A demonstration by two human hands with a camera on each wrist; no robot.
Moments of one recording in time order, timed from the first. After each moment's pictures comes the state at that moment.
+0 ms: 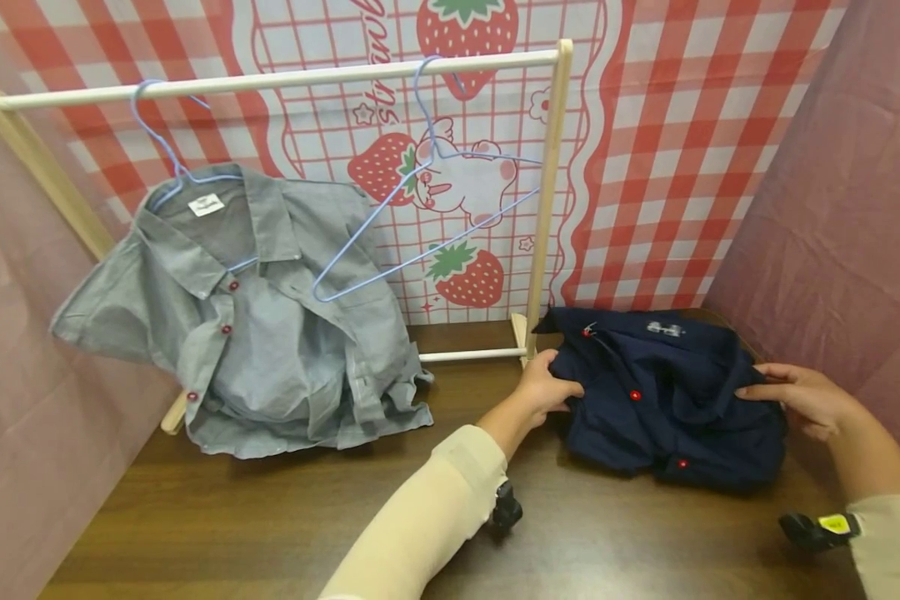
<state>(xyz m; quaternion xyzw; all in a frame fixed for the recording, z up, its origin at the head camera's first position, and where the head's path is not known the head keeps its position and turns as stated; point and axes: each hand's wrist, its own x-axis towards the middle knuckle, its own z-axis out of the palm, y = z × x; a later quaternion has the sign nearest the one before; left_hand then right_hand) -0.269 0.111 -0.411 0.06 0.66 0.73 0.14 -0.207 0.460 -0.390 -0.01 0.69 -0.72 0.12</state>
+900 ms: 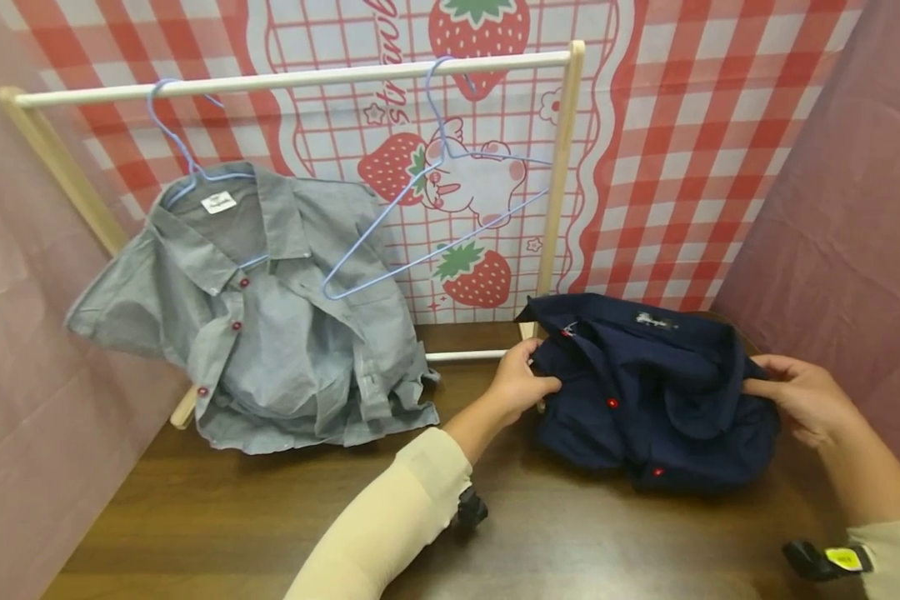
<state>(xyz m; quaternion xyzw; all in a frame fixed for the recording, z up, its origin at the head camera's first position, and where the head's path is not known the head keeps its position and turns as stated) -0.265 0.064 -0.391 0.16 0.66 0.73 0.08 -0.193 0.413 -0.371 -0.02 0.68 -0.74 0.00</state>
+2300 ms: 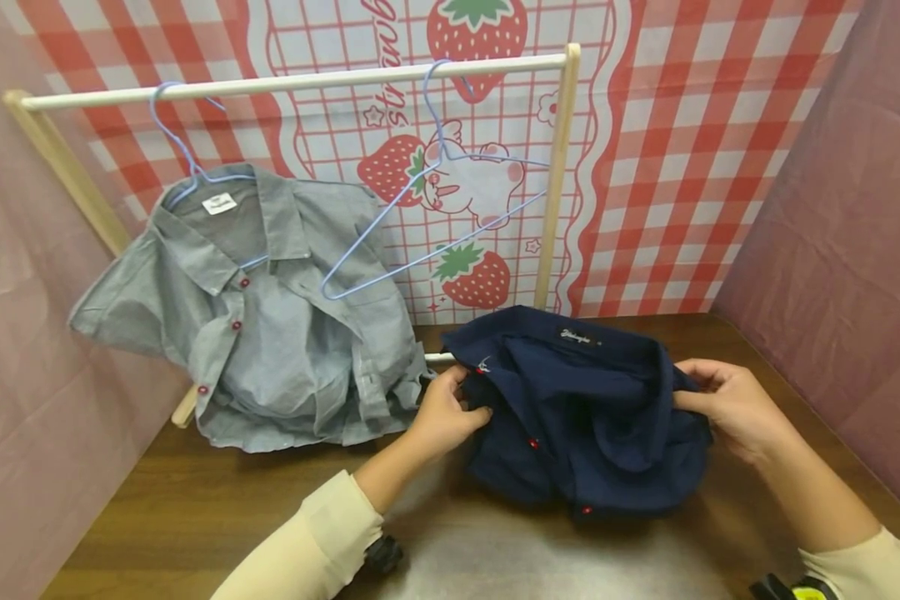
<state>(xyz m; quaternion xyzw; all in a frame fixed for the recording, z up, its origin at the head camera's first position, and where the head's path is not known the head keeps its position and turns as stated) -0.217 -0.033 -0.386 0.22 0.73 0.65 0.00 -0.174 0.319 -0.353 -0.13 0.68 -0.73 0.00</state>
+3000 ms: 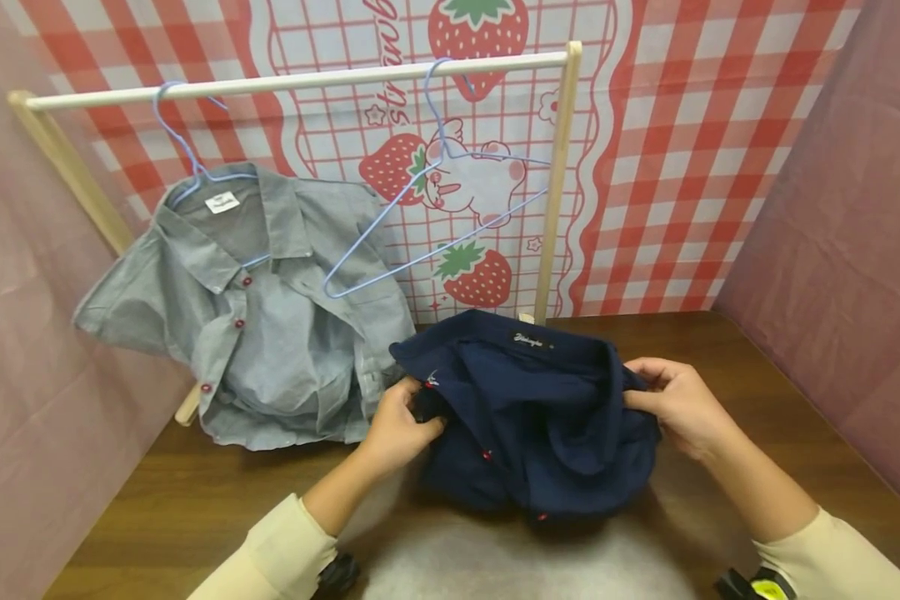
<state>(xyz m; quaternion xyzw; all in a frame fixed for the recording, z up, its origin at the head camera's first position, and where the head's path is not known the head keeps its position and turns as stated) -0.197 -0.091 -0.384 0.20 0.79 0.58 -0.07 -0.179 0.265 -0.351 -0.13 0.68 -0.73 0.02</state>
